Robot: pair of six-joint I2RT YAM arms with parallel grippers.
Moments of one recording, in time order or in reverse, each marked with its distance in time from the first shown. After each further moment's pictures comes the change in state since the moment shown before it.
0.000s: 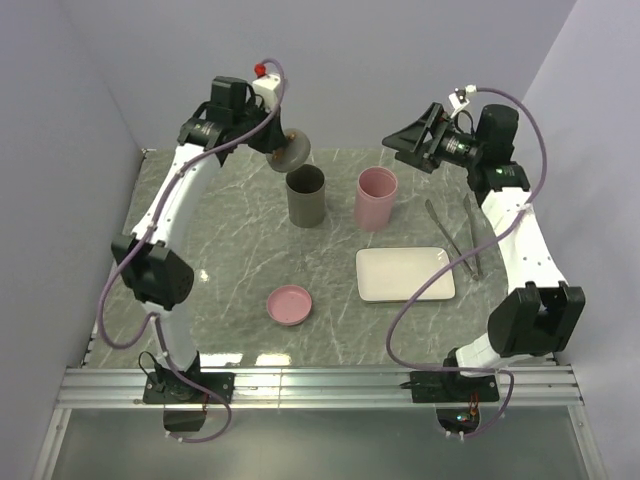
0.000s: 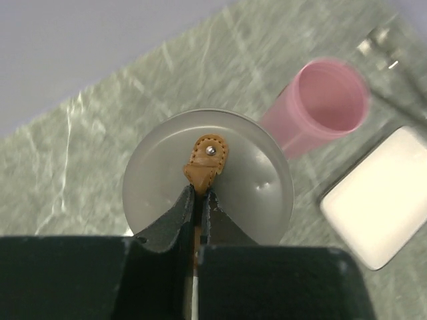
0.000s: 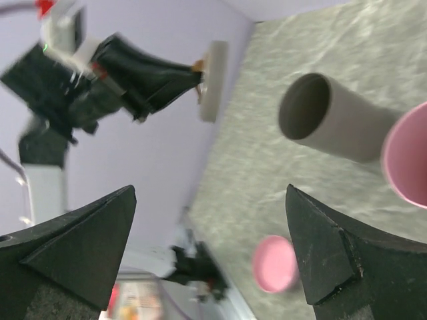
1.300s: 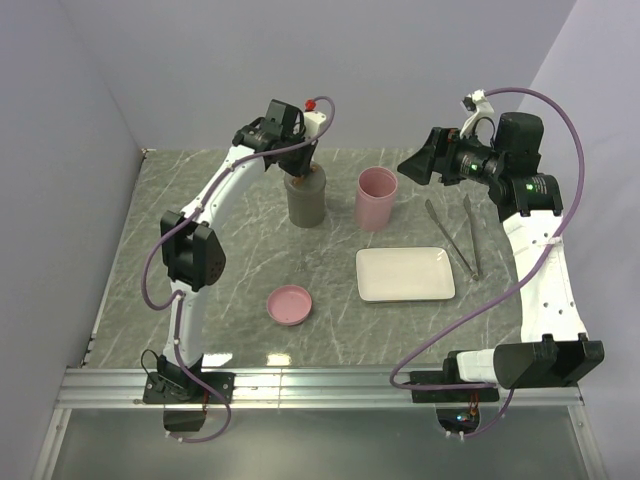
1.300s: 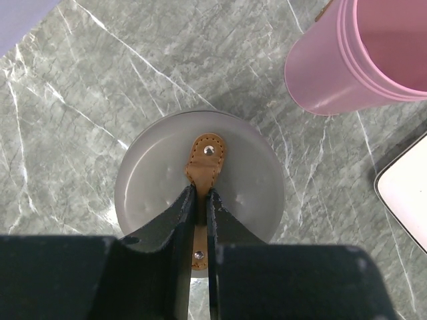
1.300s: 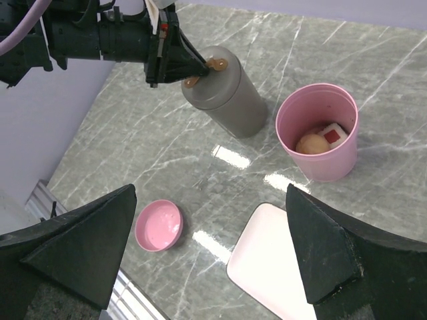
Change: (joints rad) left arm -0.131 0.309 0.150 -0.146 -0.172 0.137; right arm 0.001 -0.196 0.128 -0.537 0.246 -0.658
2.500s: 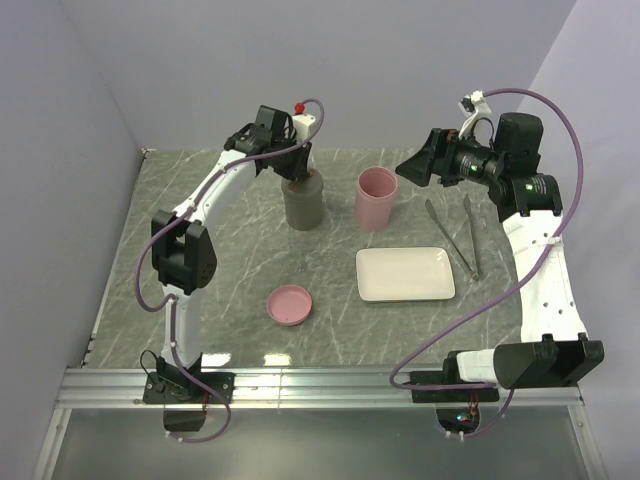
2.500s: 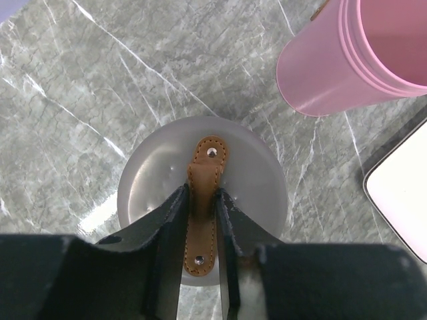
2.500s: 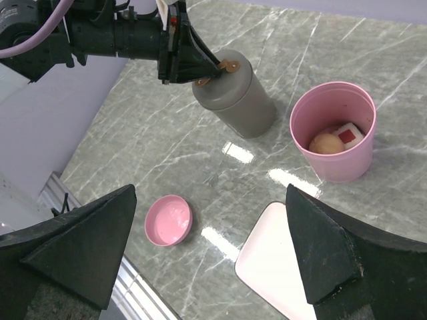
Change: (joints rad) left arm 0.044 -0.070 -0.176 0.131 0.087 -0.046; right arm 0.000 0.000 -0.004 0.000 -0.046 0.008
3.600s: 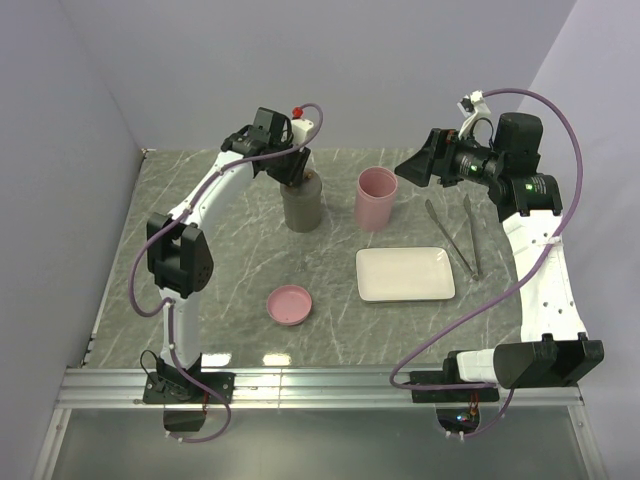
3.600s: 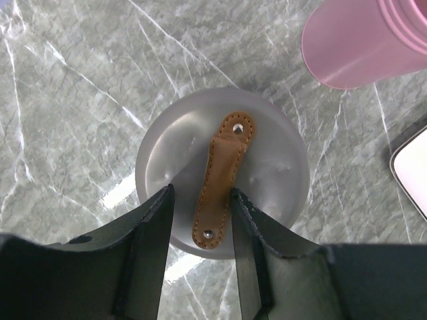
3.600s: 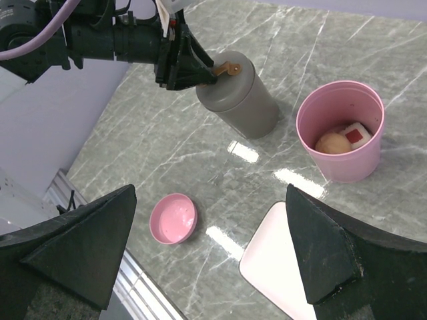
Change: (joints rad) left arm 0.000 -0.040 -0.040 -0.058 -0.080 0.047; right arm 0.000 0.001 0.000 0.000 -0.023 0.008
